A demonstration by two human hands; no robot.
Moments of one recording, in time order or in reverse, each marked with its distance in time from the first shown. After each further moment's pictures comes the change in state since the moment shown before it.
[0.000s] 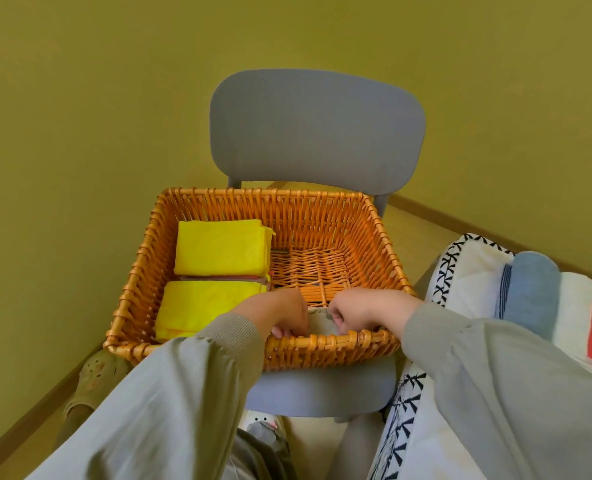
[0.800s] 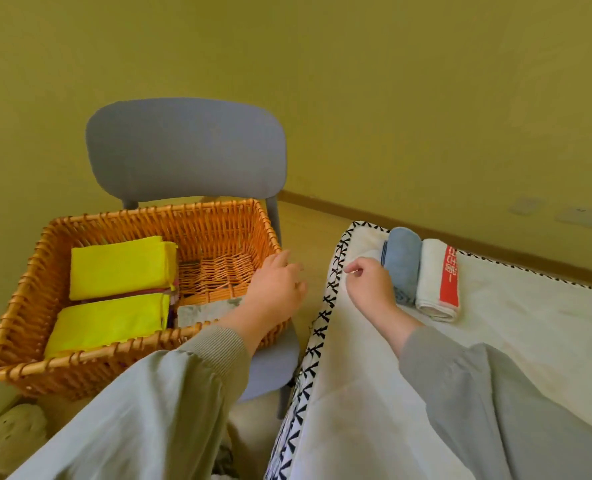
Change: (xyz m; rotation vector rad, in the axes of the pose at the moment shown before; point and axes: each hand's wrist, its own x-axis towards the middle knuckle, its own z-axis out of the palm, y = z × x) left_hand -0.018 0.140 0.055 0.223 0.708 0.367; right_hand -0.121 0.110 0.082 0.894 1.085 0.573
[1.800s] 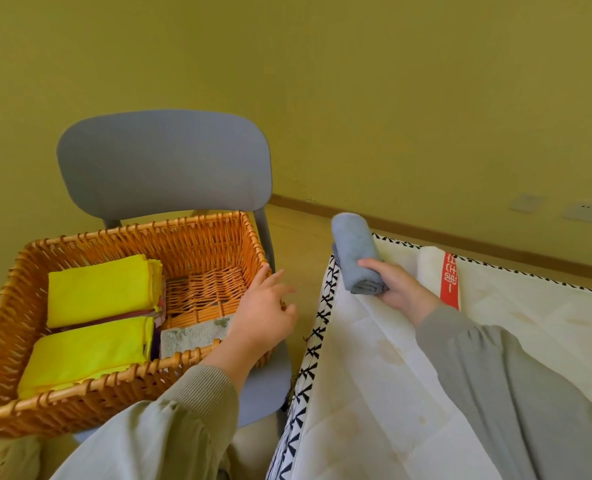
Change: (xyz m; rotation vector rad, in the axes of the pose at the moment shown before) left_hand 0.002 0.008 0.009 -0.219 0.017 -0.032; right_hand 0.091 0.063 -0.021 0.947 -0.327 0.473
